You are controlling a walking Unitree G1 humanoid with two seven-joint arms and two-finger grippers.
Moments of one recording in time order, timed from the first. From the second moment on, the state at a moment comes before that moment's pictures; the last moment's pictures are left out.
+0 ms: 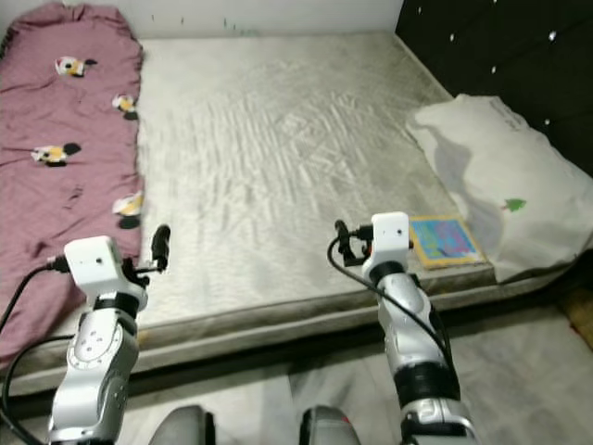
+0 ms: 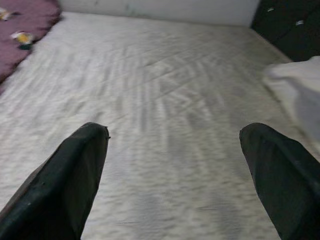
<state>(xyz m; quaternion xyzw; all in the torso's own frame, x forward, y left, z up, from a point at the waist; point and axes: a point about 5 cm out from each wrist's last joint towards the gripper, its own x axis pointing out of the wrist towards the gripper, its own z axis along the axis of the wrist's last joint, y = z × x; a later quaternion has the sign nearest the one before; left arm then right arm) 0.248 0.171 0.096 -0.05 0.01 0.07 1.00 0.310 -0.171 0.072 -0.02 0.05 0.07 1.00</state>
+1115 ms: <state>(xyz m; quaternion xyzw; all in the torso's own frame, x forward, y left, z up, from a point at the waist) 0.246 0.176 0.097 -0.04 0.01 0.08 1.00 0.315 -0.156 0.075 -0.02 0.04 0.10 0.99</state>
